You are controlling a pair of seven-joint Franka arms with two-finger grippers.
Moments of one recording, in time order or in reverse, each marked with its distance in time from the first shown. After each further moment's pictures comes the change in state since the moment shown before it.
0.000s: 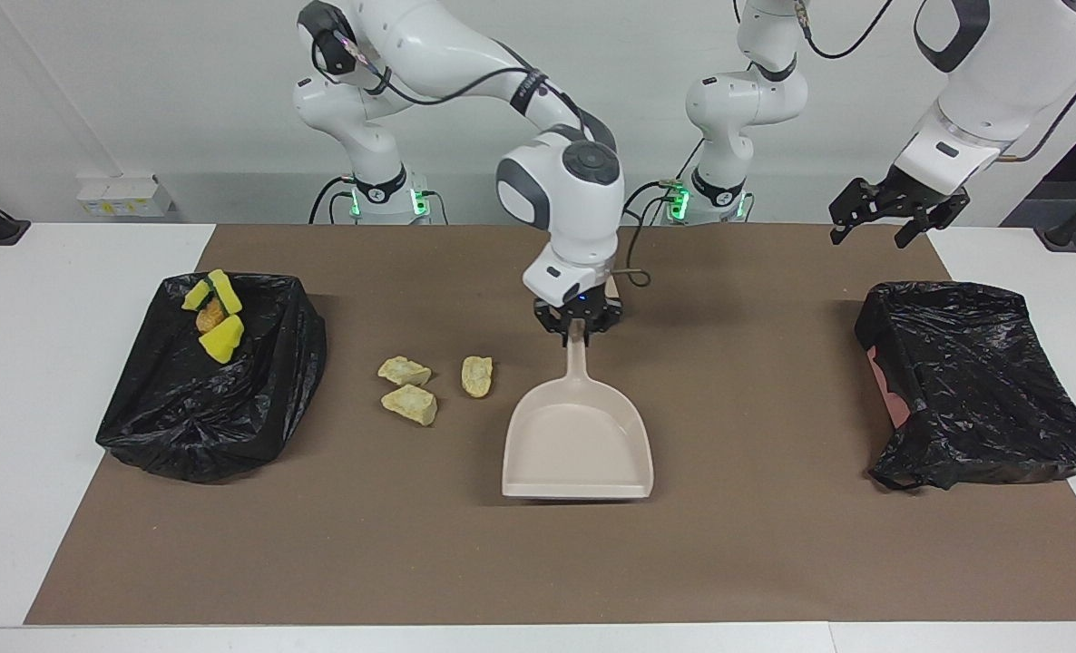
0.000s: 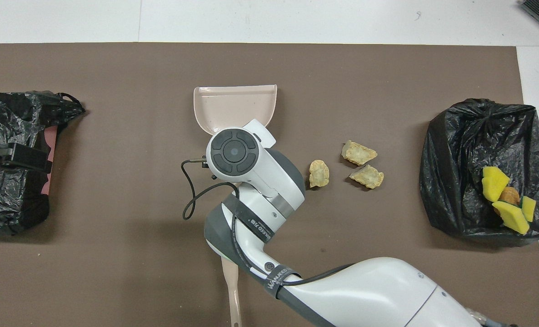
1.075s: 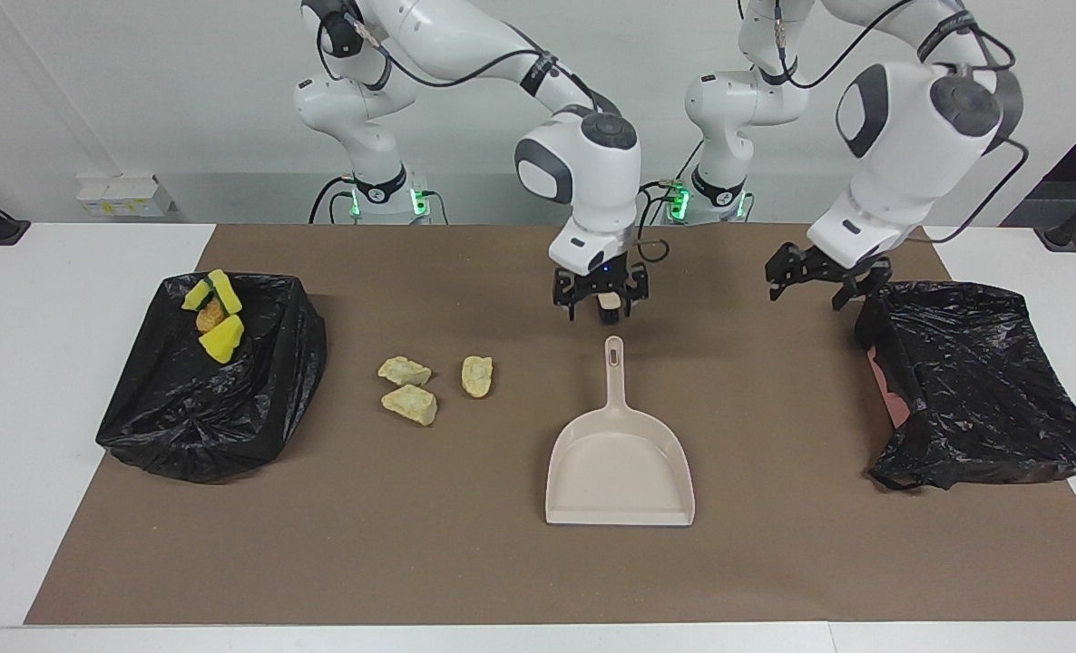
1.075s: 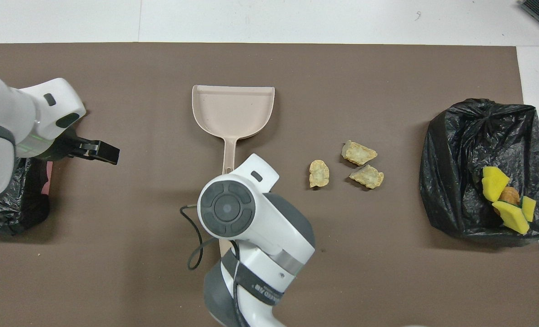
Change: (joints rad) left arm -0.123 0.110 -0.013 -0.149 0.000 0.279 0.023; right arm 0.019 -0.302 0.041 -0.310 0.048 -0.070 -0.016
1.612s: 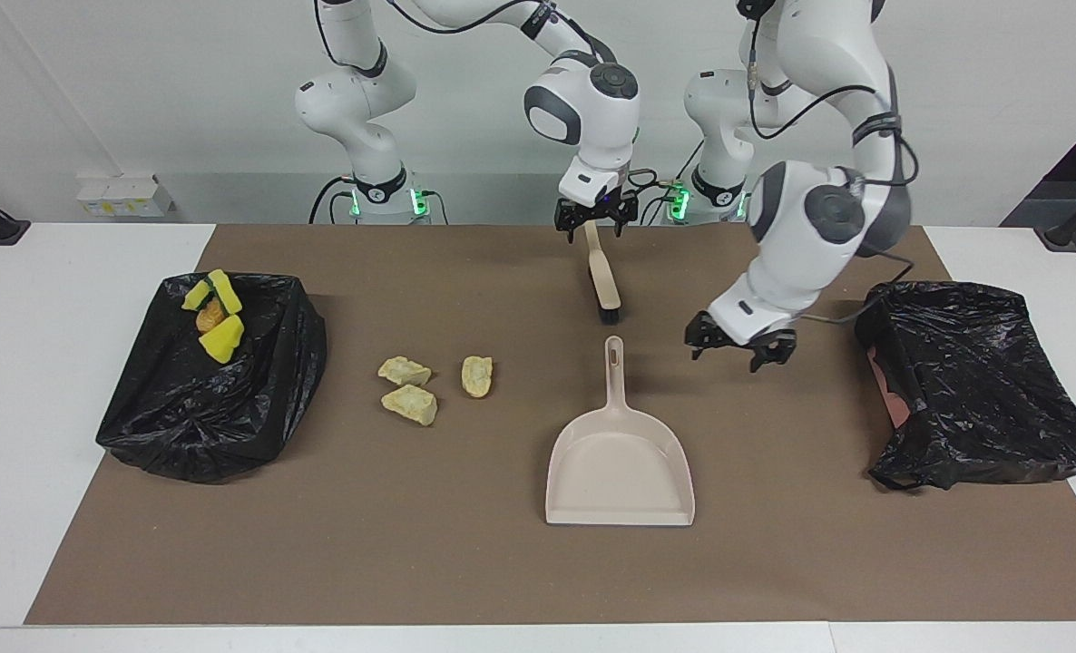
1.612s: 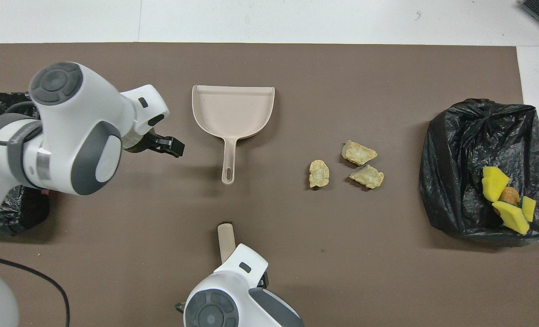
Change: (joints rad) left arm -0.171 0.186 -0.002 -0.002 -0.003 0.210 -0.126; right arm 0.145 -0.214 0.035 -0.355 0.162 0.048 0.003
